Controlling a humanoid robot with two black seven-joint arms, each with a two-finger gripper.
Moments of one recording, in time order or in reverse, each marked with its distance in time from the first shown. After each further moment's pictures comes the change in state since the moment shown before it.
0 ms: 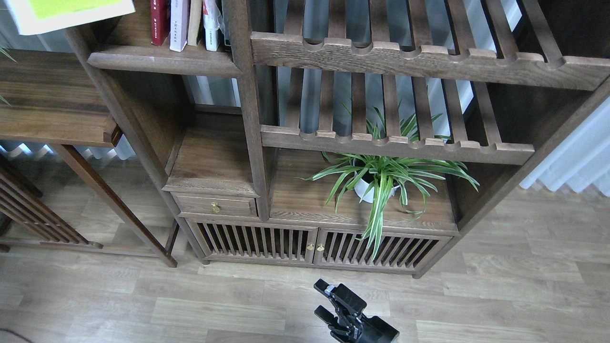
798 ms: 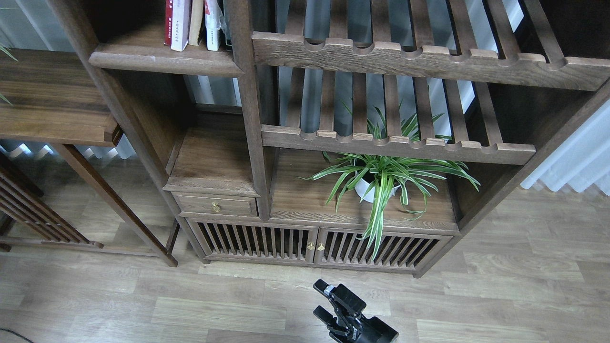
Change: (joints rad) left arm -0.119 -0.150 0.039 0.102 0.339 0.000 -0.293; right arm -0.008 0.010 0.007 0.001 0.003 0.000 0.001
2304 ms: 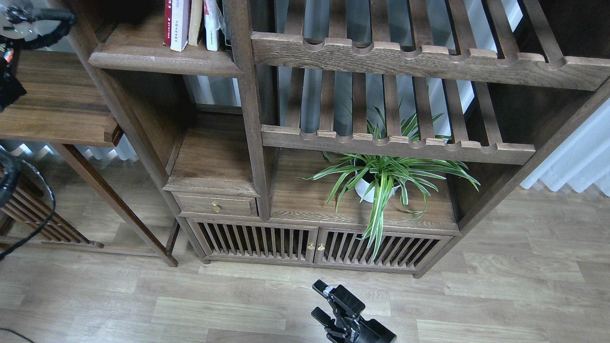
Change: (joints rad) left arm 0.011 -0.286 0.151 0.534 0.013 0.000 -0.550; right arm -0.017 0.015 0.009 0.008 0.008 0.000 0.000
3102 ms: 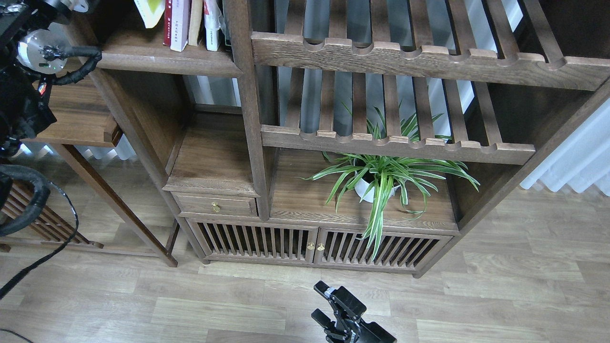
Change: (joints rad) left arm 0.031 -0.073 0.021 0.152 -0.016 0.000 -0.042; right arm -0.024 0.017 0.013 0.006 0.015 0.000 -0.001
